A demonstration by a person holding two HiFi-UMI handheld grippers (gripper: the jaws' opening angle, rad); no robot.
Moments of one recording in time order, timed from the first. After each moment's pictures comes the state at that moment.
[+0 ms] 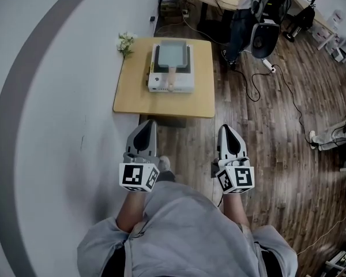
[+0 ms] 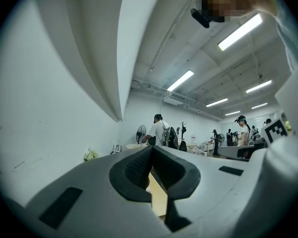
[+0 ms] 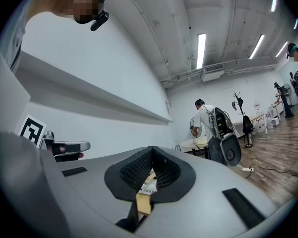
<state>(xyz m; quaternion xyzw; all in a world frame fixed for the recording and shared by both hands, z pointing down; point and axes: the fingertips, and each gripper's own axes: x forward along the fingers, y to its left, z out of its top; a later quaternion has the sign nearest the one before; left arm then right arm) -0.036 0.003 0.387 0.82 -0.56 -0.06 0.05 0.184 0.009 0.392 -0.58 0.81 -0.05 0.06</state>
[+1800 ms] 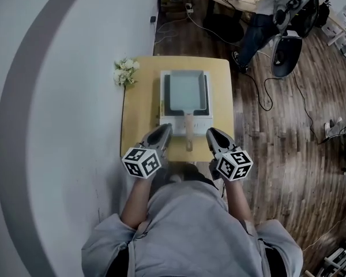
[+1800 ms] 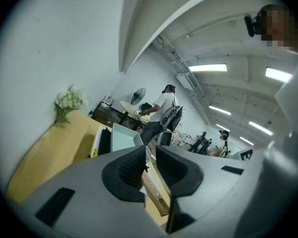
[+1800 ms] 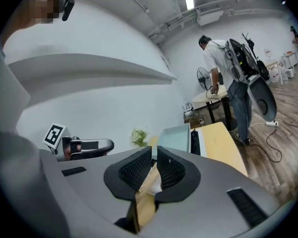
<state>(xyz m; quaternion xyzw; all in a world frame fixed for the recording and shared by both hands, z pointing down) -0.067 -0.298 0.523 0.84 -0.43 -0.02 0.34 0.084 -0.286 0.535 -0.48 0.83 -0.28 -0.04</state>
